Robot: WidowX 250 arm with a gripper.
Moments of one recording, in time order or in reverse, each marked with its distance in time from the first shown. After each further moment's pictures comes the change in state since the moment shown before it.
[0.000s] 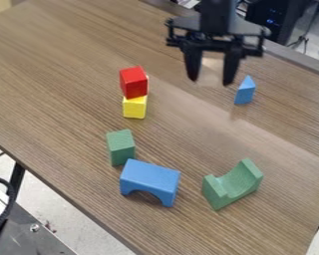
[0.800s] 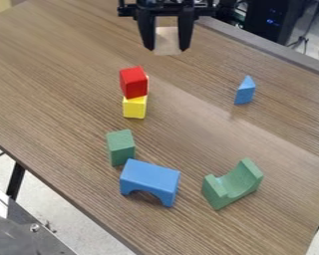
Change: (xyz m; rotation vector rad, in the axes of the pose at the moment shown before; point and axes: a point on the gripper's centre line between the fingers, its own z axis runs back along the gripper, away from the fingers) arm 0.013 0.051 0.024 0.015 0.011 0.203
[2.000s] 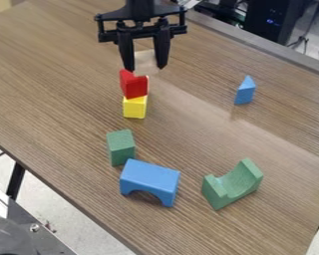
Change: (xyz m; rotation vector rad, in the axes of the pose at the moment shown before) arm 0.004 0.026 -0.035 0.038 0.148 0.236
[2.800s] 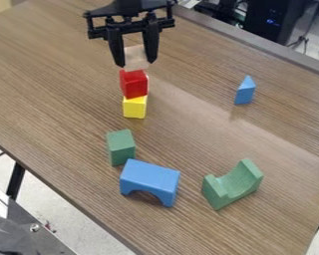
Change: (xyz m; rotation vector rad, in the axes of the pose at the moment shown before) arm 0.011 0.012 -0.002 0.003 0.013 0.045
